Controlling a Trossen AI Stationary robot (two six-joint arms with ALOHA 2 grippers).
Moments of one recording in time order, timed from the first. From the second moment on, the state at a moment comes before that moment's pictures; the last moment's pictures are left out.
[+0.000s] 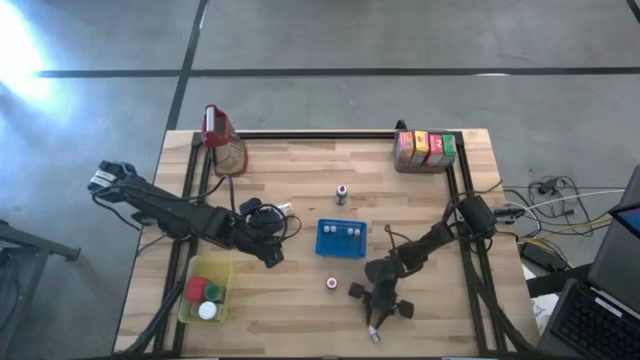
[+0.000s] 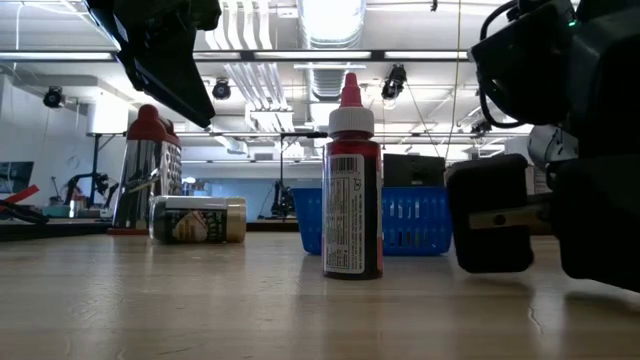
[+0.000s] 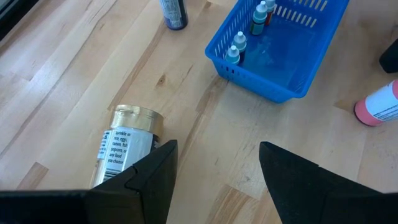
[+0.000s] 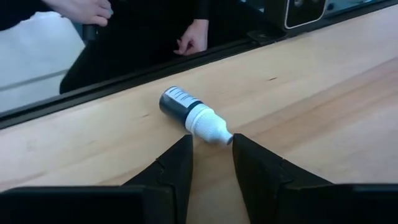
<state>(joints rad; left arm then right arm) -0.35 1.30 0.94 -0.64 -0.51 -0.65 0.43 2.08 0.69 0.78 -0.74 -0.28</state>
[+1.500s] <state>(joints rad) -0.35 1.30 0.94 -0.64 -0.51 -0.65 0.38 2.01 0.75 0.54 -0.75 -0.47</state>
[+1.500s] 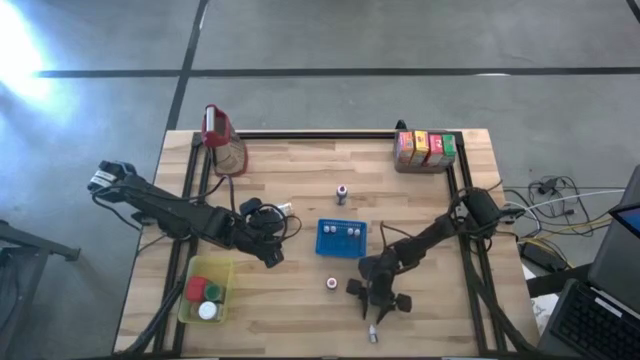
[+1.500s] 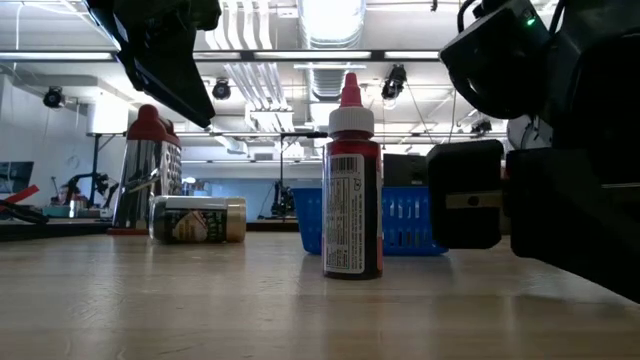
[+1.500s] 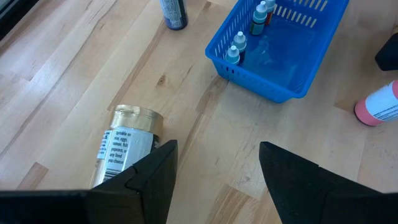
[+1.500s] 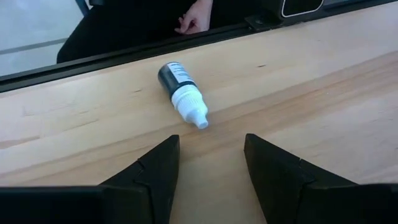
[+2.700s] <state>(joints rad) -0.35 1.30 0.94 -0.64 -0.51 -0.65 0.43 2.01 0.75 0.55 -0.79 -0.48</state>
